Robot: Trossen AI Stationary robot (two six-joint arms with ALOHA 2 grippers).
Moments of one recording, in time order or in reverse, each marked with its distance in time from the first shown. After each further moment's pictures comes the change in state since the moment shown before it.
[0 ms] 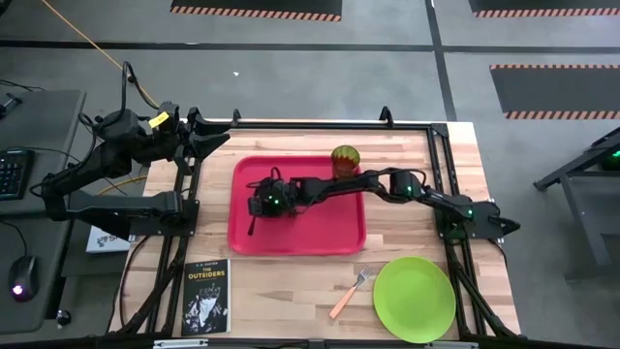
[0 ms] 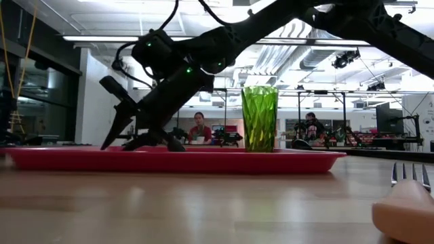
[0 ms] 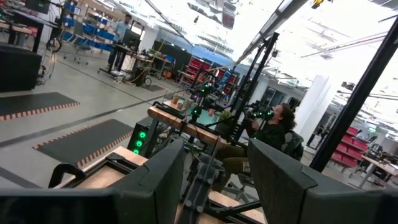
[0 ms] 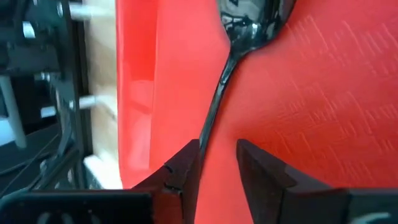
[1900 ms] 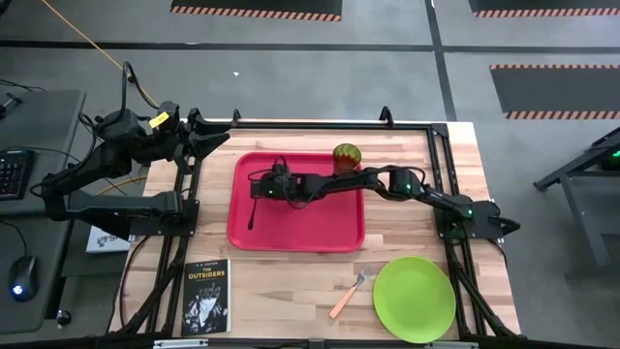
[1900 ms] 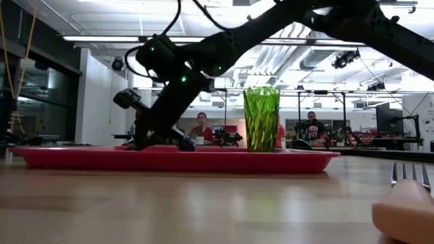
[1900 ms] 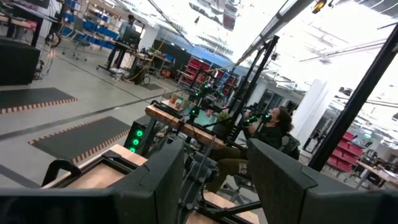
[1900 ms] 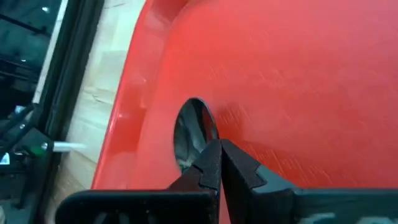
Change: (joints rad) left arm 0.000 0.000 0.000 0.001 -0.001 -0.036; right arm -0.024 0.006 -0.001 0.028 0.460 -0.117
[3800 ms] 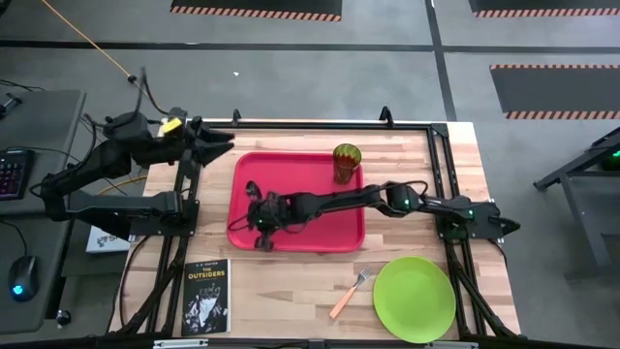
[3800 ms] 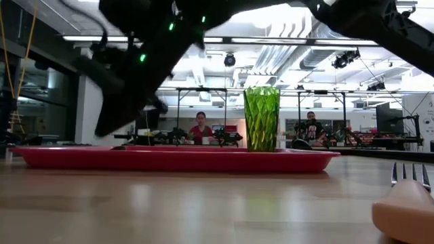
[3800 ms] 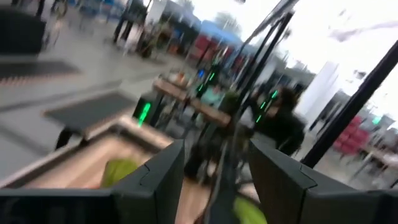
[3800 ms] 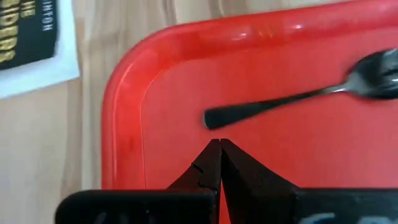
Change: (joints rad) left arm -0.003 0.001 0.000 -0.140 0.010 -0.013; right arm 0.160 0.052 0.317 -0.398 -0.208 -1.022
